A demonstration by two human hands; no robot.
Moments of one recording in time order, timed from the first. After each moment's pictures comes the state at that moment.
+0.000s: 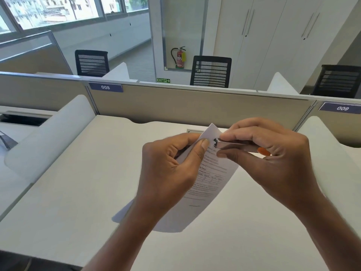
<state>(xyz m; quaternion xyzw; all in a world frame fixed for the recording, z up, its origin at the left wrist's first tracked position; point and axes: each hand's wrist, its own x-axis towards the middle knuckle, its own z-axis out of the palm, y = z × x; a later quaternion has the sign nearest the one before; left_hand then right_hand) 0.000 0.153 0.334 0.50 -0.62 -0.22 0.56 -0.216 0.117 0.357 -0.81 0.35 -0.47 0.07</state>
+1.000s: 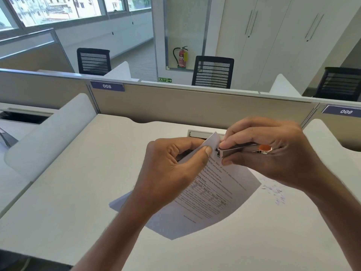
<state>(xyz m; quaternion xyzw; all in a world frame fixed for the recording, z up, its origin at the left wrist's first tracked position) 0.016 0.143 0.333 0.50 -0.66 -0.30 0.48 -0.230 0.077 0.373 -0.89 0.23 -0.36 0.13</state>
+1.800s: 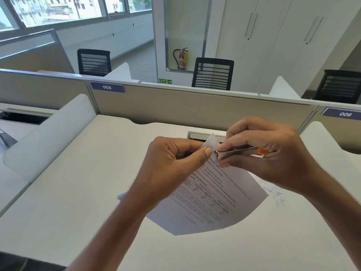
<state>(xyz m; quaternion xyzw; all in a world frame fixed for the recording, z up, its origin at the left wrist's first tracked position) 0.017 0.137 0.345 0.50 -0.61 -0.39 0.47 -0.226 0.079 0.372 -0.90 0.24 -0.36 0.11</state>
